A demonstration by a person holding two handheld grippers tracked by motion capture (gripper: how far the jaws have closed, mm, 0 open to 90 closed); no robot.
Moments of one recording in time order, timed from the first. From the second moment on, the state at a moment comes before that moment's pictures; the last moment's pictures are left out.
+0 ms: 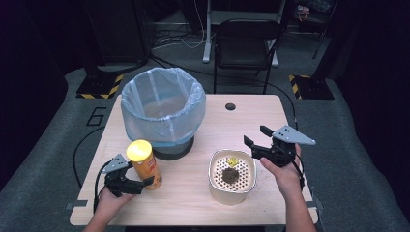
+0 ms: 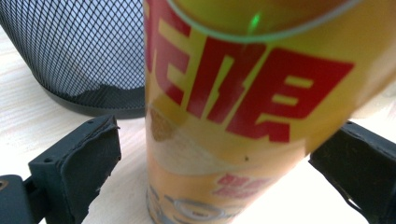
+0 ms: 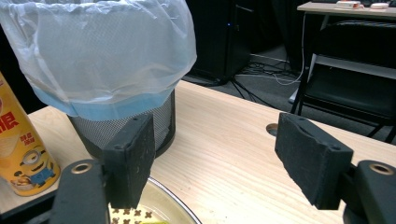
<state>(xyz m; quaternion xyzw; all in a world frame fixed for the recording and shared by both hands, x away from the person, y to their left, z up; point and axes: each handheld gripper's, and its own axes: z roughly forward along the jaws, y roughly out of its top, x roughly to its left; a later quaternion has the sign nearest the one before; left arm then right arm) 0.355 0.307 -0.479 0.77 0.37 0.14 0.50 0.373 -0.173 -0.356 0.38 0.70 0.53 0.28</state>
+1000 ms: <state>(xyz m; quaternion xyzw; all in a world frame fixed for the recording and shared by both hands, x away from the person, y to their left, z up) 0.348 0.308 -0.466 0.78 0.35 0.17 0.49 0.371 -0.184 -0.358 0.39 0.69 0.54 0.28</state>
